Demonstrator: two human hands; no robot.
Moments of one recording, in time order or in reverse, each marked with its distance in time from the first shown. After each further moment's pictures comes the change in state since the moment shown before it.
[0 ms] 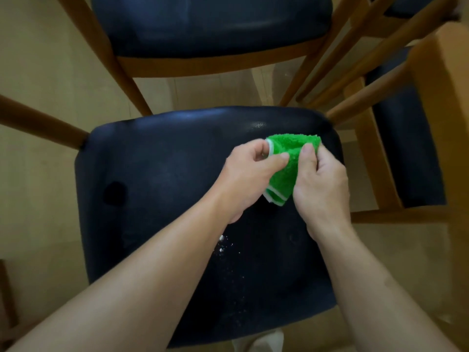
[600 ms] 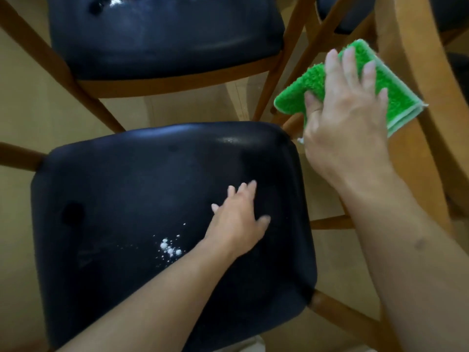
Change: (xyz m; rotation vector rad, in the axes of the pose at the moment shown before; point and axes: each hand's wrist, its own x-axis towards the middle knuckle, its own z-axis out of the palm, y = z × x) left_hand -0.003 -0.040 0.071 0.876 -0.138 -0.064; right_hand 0.068 -0.039 -0.098 -0.663 0.088 -0.362
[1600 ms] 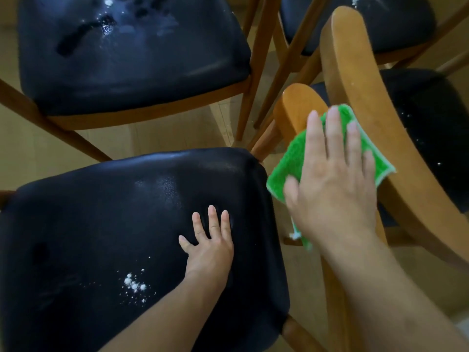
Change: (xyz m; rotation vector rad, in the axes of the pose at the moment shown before) left_hand 0.029 -0.003 0.058 0.851 -0.085 -0.161; right_hand -0.021 0.057 -0.016 -0.202 -0.088 0.028
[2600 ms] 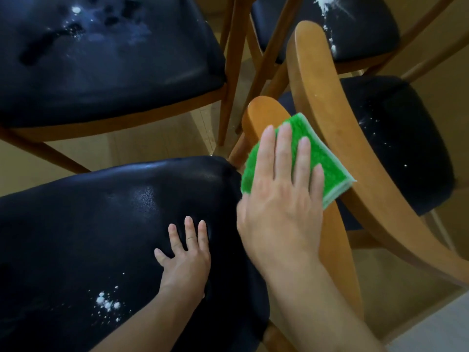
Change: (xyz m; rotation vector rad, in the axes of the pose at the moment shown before) left_hand -0.002 0.001 -0.016 -0.028 -0.132 -0.003; right_hand -0.009 -0.017 0.011 0.020 0.132 0.010
